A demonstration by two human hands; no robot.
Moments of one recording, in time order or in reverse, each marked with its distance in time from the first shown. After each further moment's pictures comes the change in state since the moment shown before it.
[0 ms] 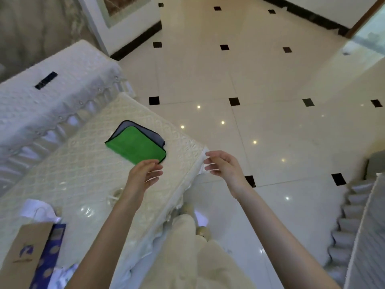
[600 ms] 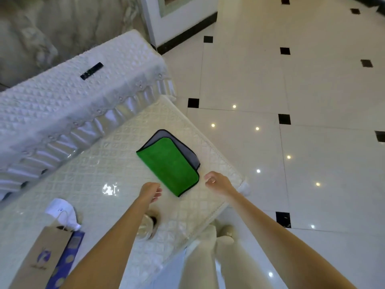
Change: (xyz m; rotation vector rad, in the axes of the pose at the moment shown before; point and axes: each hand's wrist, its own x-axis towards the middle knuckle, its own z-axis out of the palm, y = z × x) left_hand 0.236 -0.032 -0.094 0.178 0.305 -0.422; right_hand 0.242 0.046 0.126 -0.869 -0.377 0.123
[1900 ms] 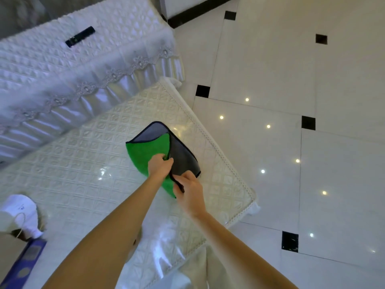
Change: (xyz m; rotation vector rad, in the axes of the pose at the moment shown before) left_hand 0.137 0.068 0.094 0.443 0.257 0.316; right_hand 0.136 0.015 0.090 0.008 0.309 -0.602
